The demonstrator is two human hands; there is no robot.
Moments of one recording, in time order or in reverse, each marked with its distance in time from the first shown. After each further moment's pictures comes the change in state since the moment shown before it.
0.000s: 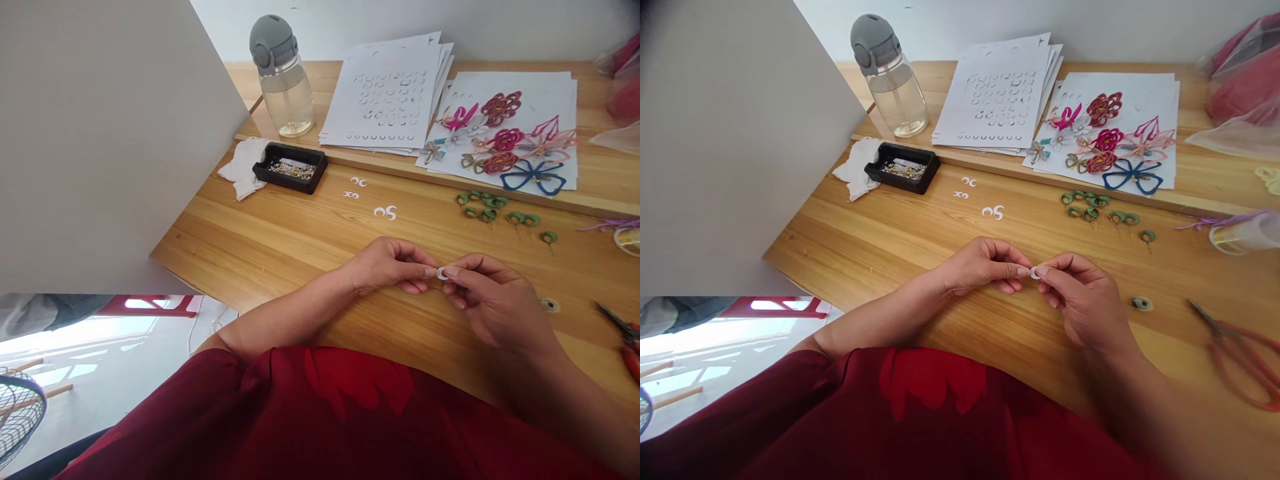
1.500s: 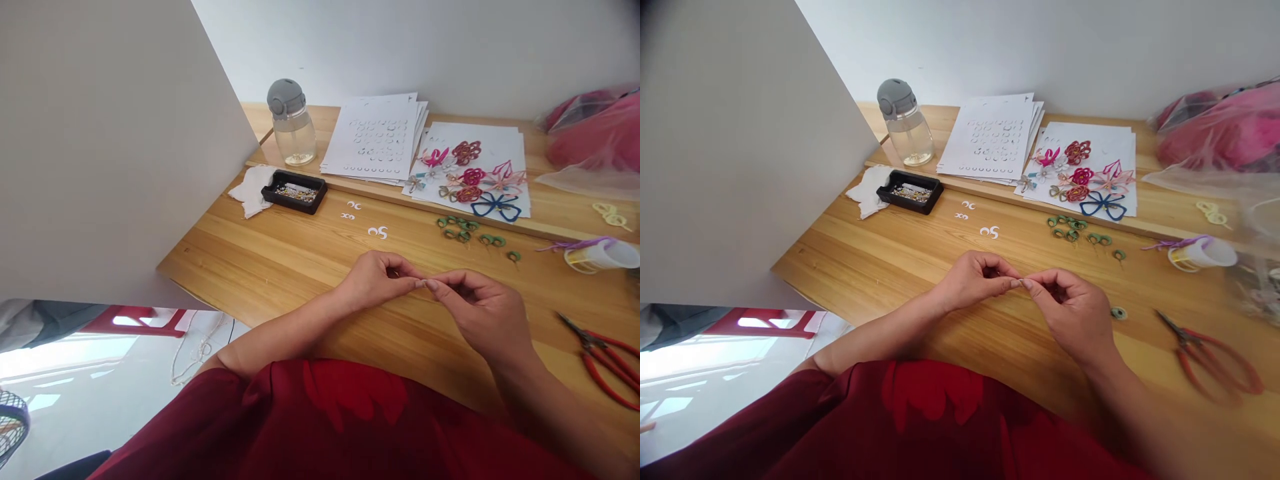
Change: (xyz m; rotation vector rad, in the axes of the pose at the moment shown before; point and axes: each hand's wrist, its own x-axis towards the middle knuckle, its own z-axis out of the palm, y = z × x) left_hand -0.016 0.004 0.008 0.380 0.161 0.306; right_hand -0.007 0.006 -0.014 -0.486 -0.003 -0.430
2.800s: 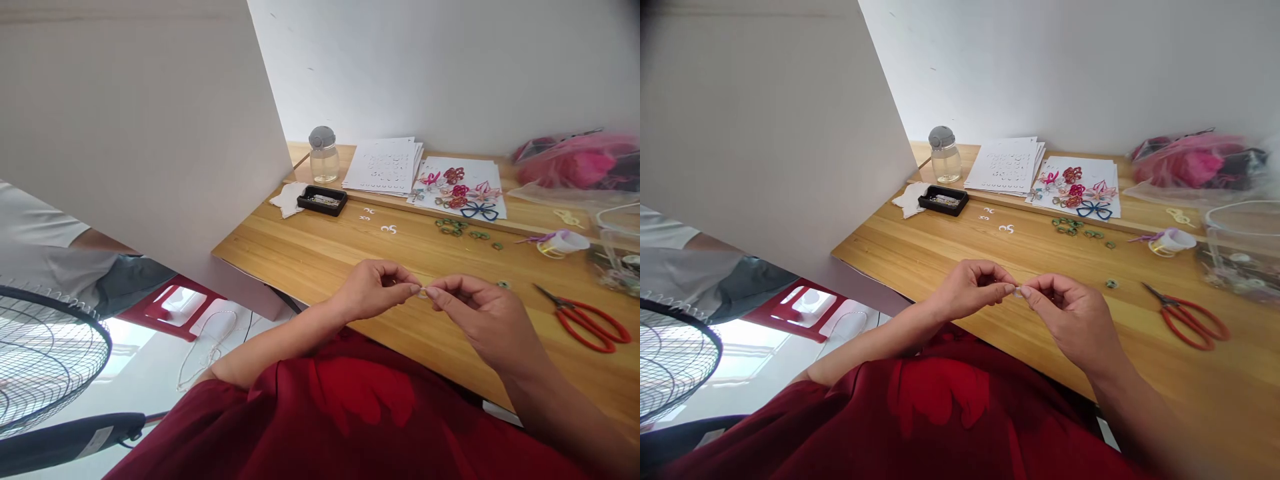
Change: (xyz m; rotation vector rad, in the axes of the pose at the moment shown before) left_hand -0.117 0.028 0.014 0.045 0.057 0.079; right_hand -0.085 -0.072 0.003 0.113 -0.112 -0.065
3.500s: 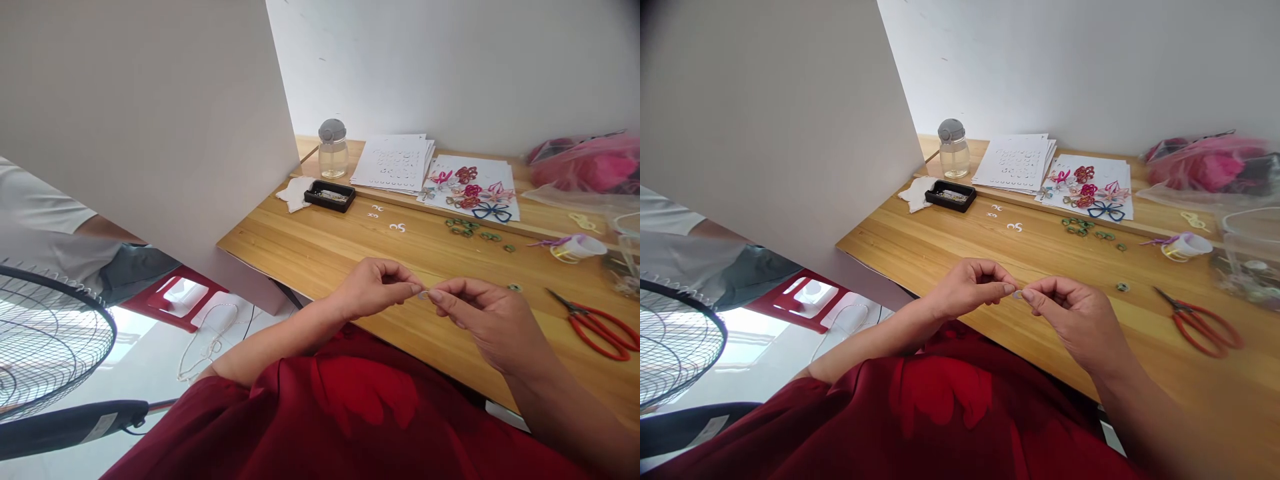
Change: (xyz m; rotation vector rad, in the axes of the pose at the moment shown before) left_hand -0.012 0.001 -0.014 -0.137 -0.025 -0.034; right_hand 0.003 0.005 0.004 0.004 -0.089 0.042
